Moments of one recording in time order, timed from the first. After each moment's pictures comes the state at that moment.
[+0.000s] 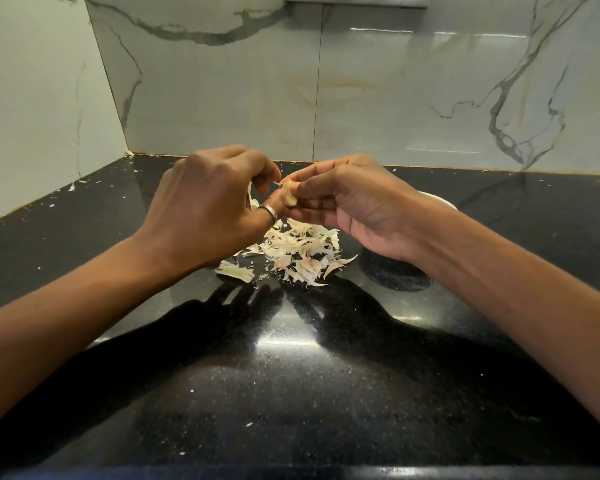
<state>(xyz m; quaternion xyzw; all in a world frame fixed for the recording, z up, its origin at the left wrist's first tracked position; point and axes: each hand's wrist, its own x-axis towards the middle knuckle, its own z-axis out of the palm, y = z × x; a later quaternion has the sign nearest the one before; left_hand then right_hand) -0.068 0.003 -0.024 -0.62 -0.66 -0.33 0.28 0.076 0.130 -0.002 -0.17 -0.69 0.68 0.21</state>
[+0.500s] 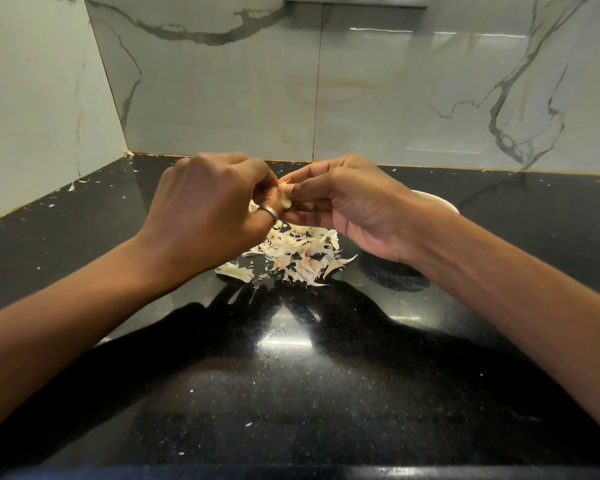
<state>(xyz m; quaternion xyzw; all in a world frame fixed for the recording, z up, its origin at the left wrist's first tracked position) -0.064 0.001 -0.025 -0.61 -0.66 -0.30 0.32 0.075 0.130 -0.003 -0.15 -0.69 0.68 0.19</state>
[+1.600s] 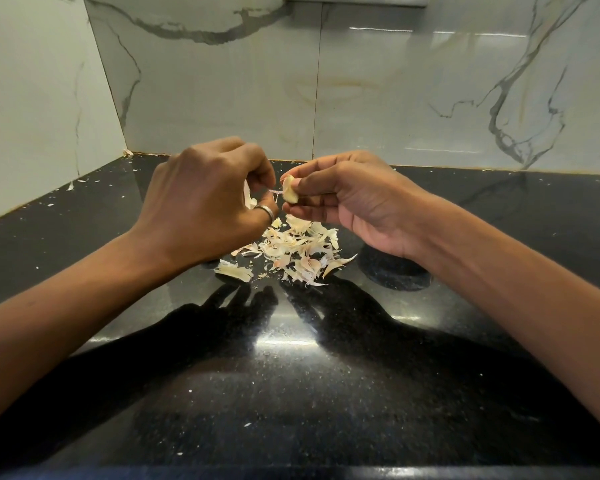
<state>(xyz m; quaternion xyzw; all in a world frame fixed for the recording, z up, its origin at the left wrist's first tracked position) -0.067 0.000 -0.019 -0.62 -0.66 -0.31 0.29 0.076 0.133 -0.001 -0.18 -0.68 0.68 0.22</state>
